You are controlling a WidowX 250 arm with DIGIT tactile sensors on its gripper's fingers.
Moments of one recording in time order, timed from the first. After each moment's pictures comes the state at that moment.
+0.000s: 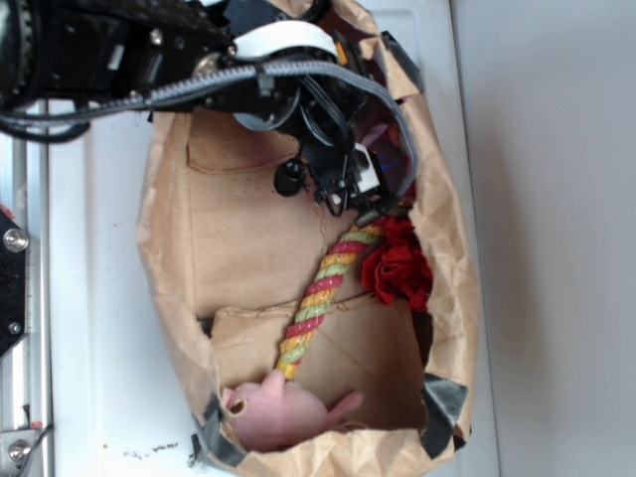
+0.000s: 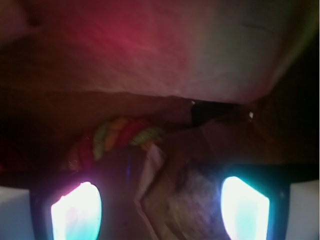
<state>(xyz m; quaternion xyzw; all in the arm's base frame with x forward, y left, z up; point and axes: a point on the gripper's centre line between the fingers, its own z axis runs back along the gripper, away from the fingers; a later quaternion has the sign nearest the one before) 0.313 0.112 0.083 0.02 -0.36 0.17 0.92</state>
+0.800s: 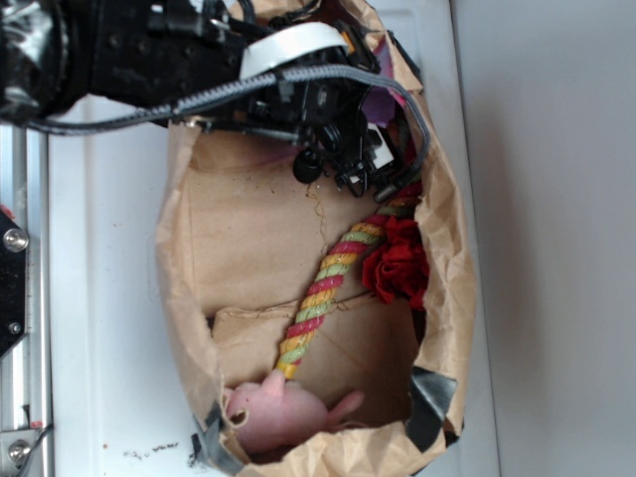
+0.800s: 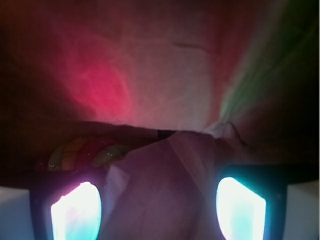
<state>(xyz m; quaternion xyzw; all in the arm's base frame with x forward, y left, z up) 0.319 0.124 0.077 0.07 -0.37 0.20 0.90</state>
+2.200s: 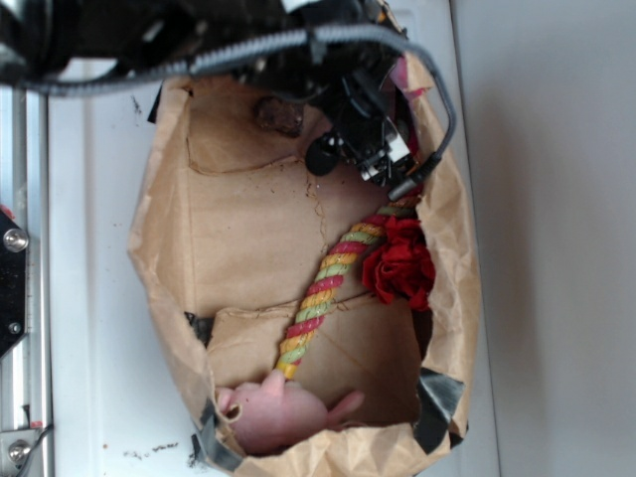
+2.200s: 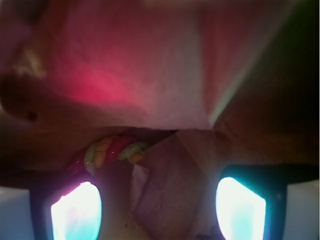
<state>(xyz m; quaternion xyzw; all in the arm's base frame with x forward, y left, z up) 0.316 0.127 0.105 0.02 -0.30 0.25 0.92</state>
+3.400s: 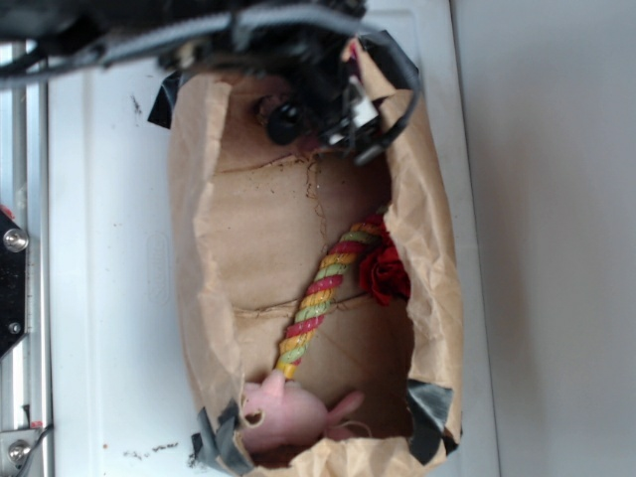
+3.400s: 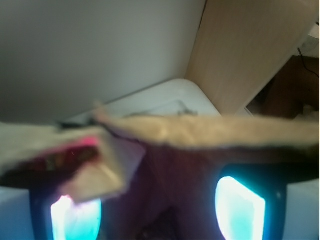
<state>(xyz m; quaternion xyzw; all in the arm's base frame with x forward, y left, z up) 0.288 0.141 0.111 0.11 -0.32 0.23 0.91</state>
